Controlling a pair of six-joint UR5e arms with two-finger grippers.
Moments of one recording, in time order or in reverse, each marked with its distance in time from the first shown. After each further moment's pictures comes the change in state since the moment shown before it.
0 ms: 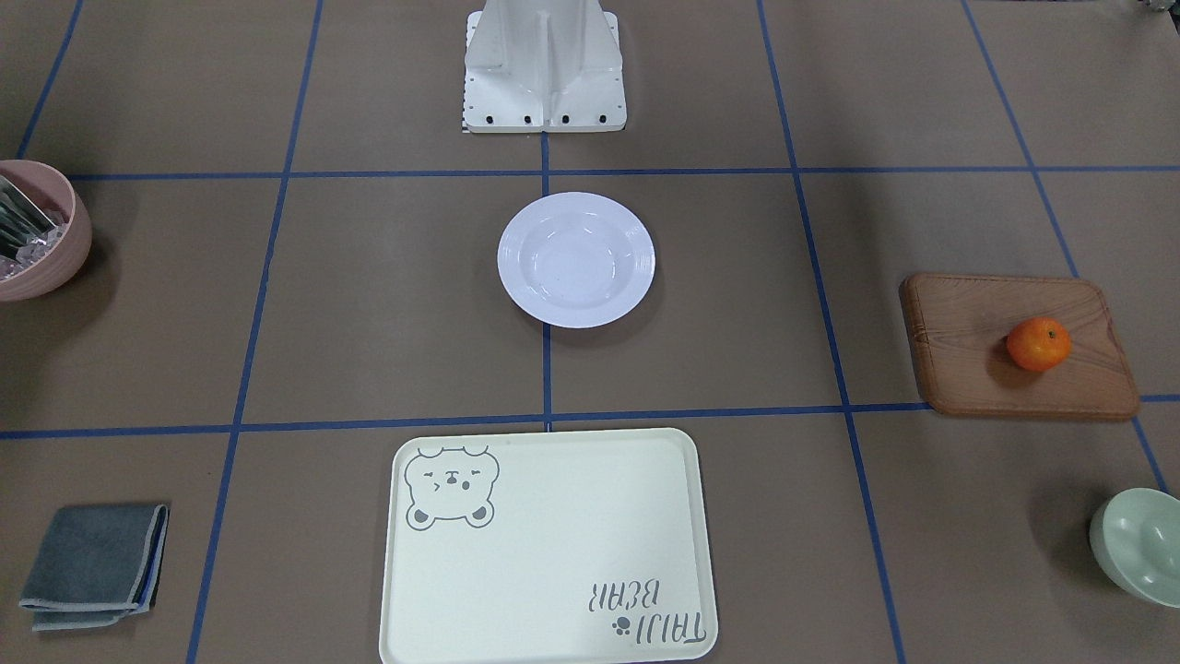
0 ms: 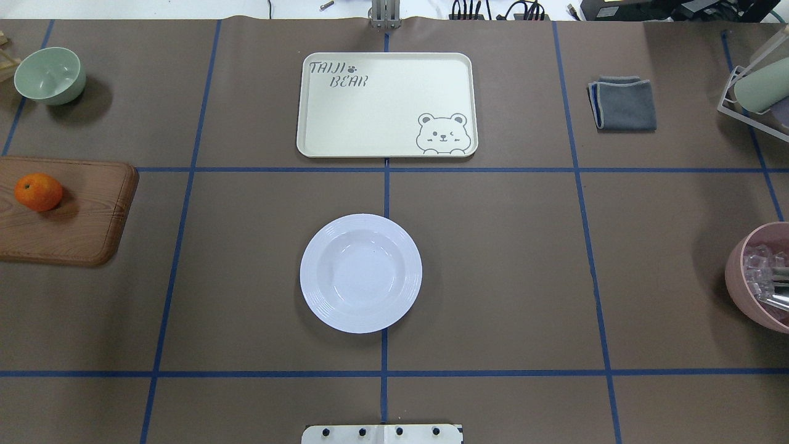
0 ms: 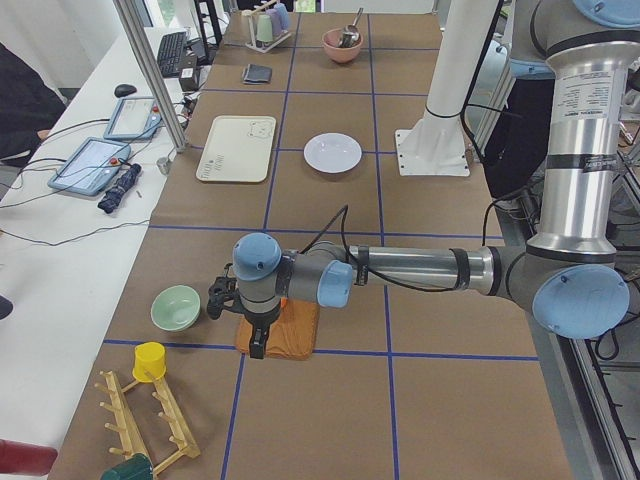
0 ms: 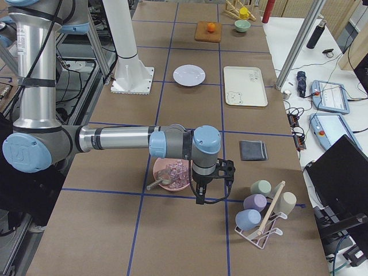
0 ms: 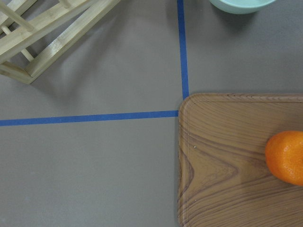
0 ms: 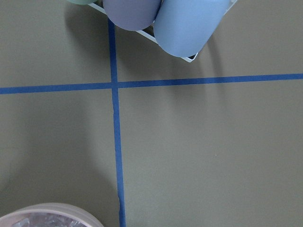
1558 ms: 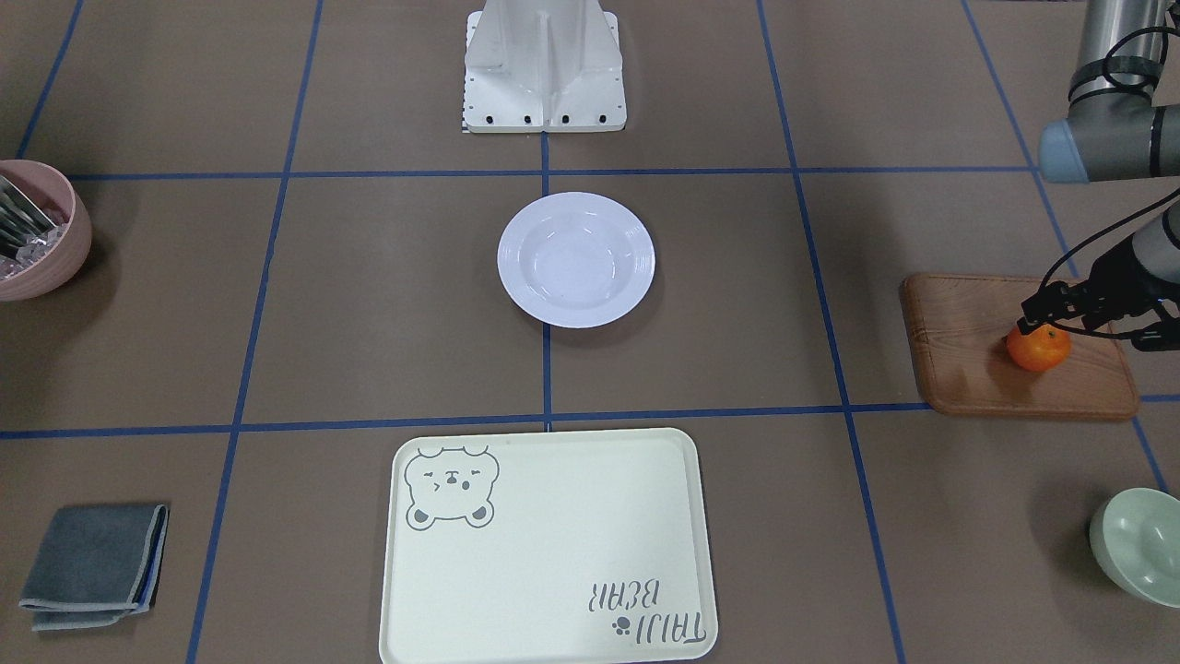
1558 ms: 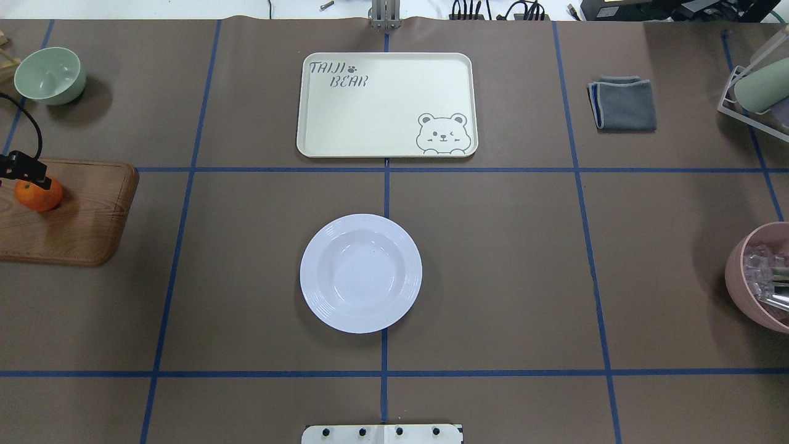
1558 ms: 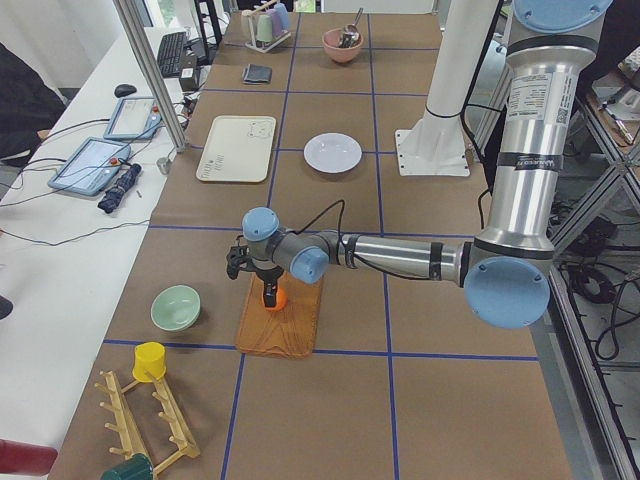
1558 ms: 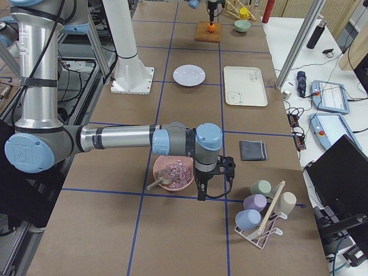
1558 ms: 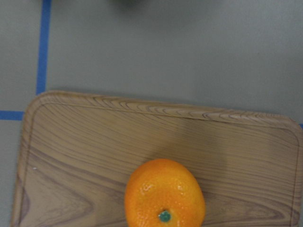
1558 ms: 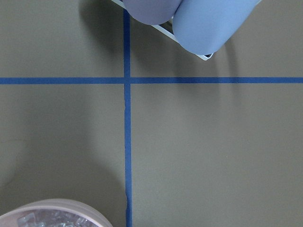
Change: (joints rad) left arm 0.380 -0.072 0.084 -0.261 0.051 -0.526; right arm -0.044 0.004 0.005 -0.002 -0.006 -0.010
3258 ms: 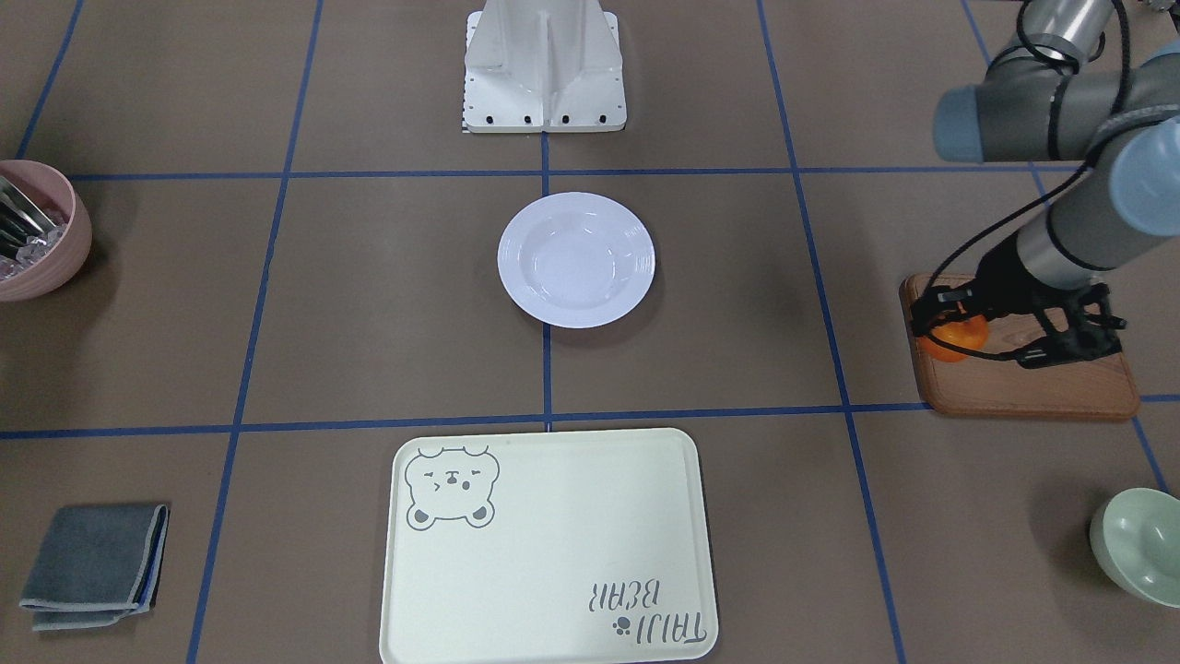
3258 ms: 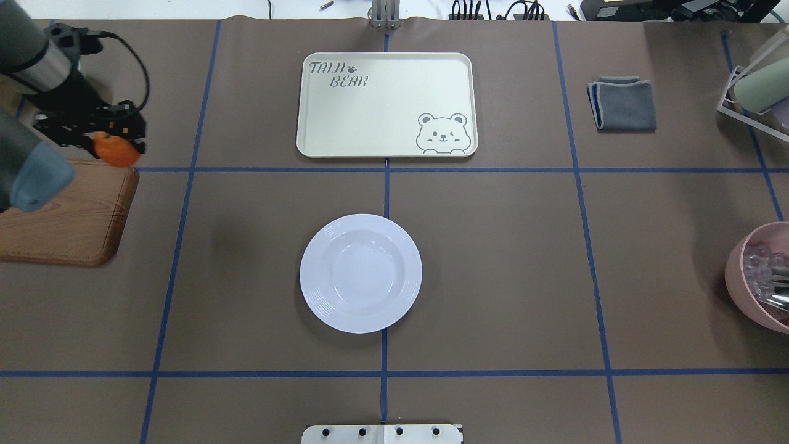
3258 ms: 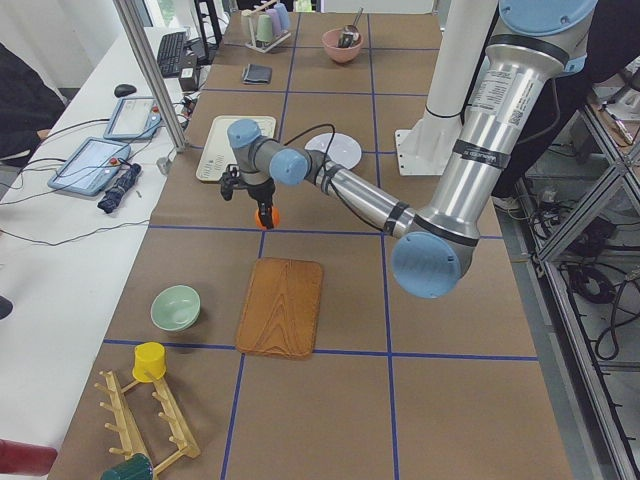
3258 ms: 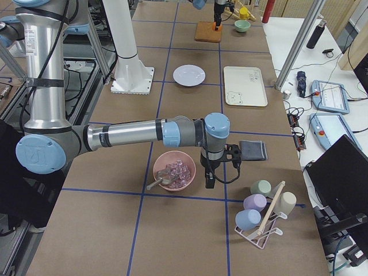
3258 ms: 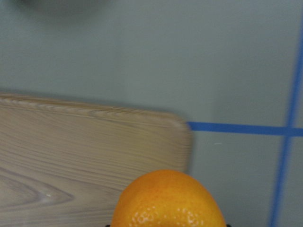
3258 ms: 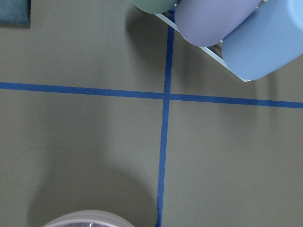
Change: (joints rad) left arm 0.140 -0.340 -0.222 0.537 -0.032 -0.261; right arm -0.061 0.044 0.014 0.002 0.032 0.011
